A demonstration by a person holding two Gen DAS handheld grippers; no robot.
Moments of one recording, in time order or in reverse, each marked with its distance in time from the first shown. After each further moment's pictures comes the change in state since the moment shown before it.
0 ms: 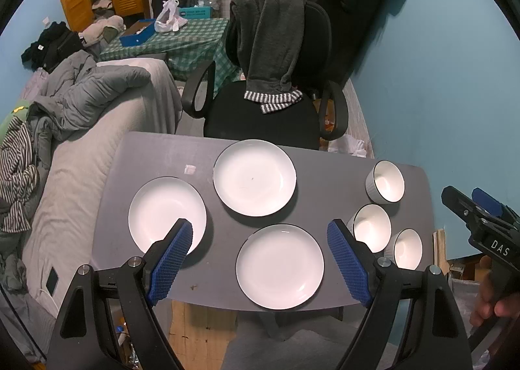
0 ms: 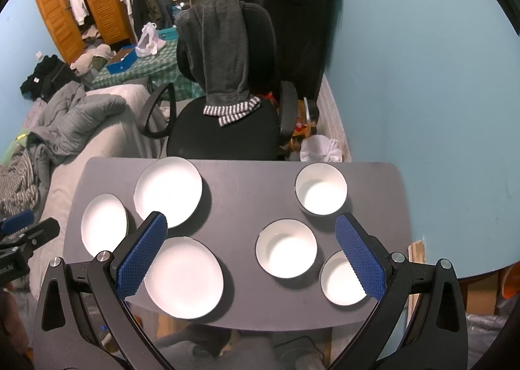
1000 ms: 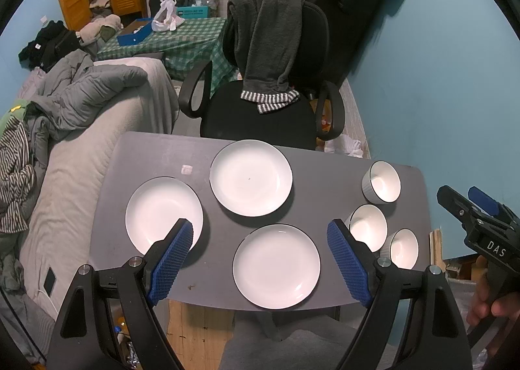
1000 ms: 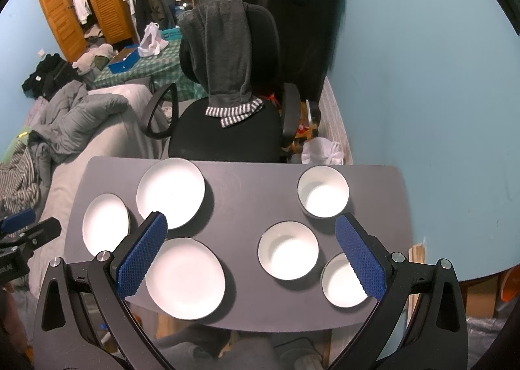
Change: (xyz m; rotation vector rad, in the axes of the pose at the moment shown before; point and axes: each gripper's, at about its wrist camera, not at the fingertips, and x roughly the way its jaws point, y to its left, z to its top) left arm -0.003 0.003 -0.004 -0.002 -0.001 -0.018; right arm -0.002 0.006 0.001 -0.008 0.004 0.001
